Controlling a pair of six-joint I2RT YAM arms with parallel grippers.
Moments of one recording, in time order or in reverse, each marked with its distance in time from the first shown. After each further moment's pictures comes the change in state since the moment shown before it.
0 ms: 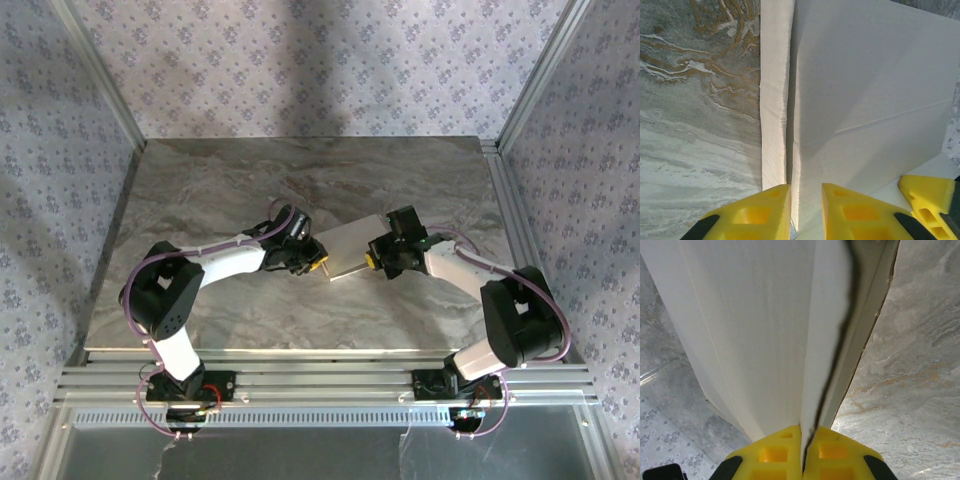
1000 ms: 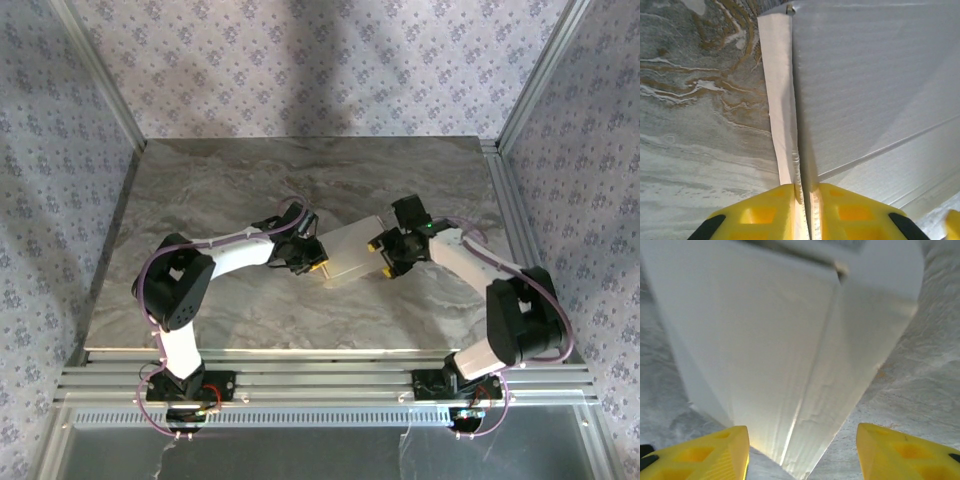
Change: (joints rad) left arm -0.008 0.086 0.107 -0.149 -0.034 0.140; right arm -0.066 -0.020 0.136 -0.283 0.010 -0.189
